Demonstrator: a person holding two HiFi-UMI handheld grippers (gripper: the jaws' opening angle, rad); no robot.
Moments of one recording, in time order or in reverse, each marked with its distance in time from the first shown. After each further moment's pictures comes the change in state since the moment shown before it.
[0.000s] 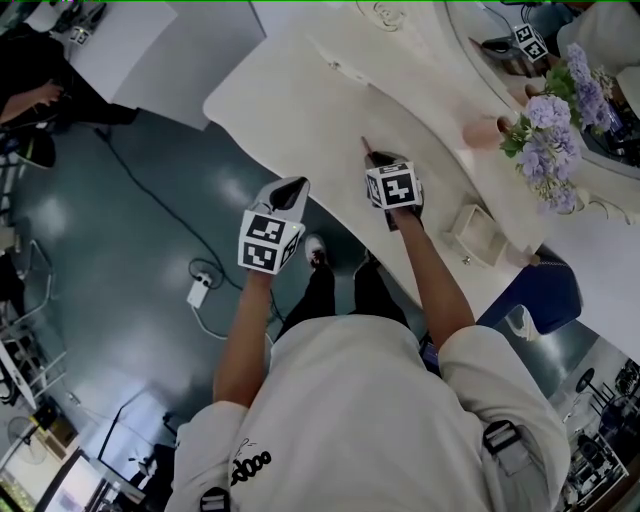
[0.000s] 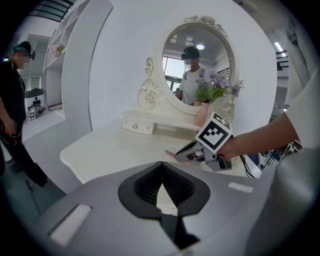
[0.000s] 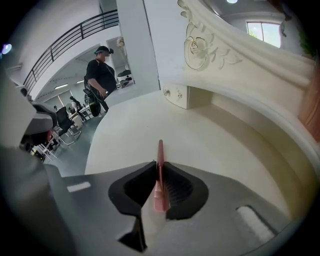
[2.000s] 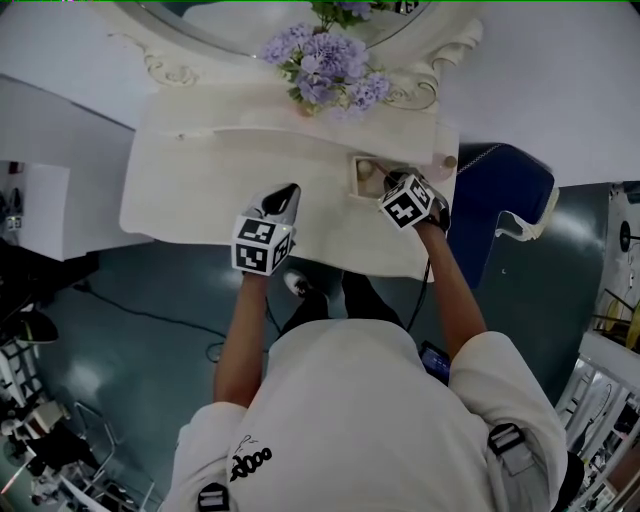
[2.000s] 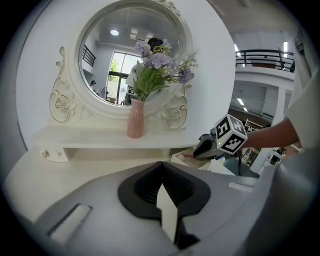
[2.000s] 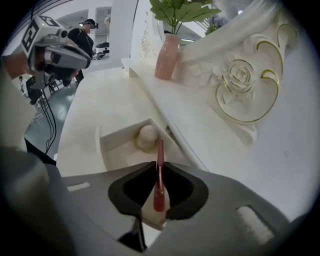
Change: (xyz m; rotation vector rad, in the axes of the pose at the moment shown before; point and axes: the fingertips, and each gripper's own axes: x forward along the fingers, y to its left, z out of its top) left arm 0.089 -0.219 0.060 0.281 0.016 -0.433; right arm -0.223 -0.173 -0.197 -0.051 0.207 -0.386
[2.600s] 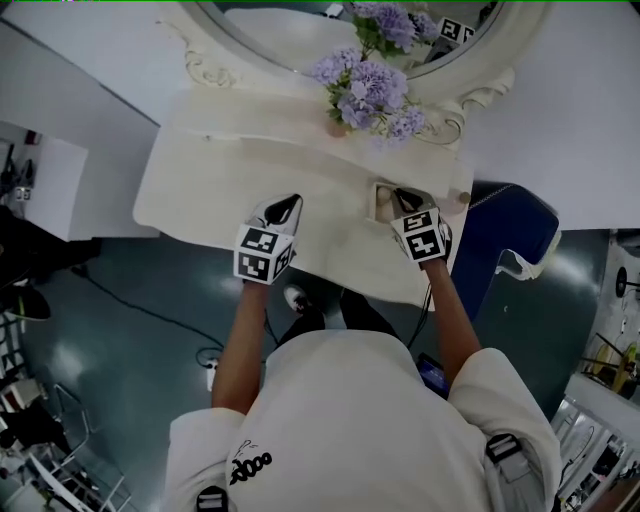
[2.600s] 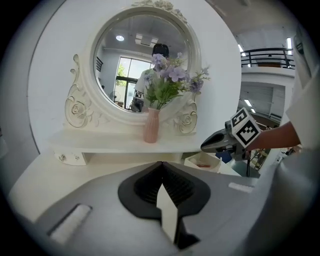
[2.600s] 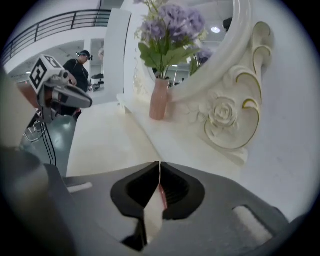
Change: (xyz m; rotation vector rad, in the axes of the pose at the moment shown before) left arm -0.021 0.037 0.006 -0.022 -0.039 0.089; right arm -0.039 -0.003 0.063 0.150 -0.303 -0.014
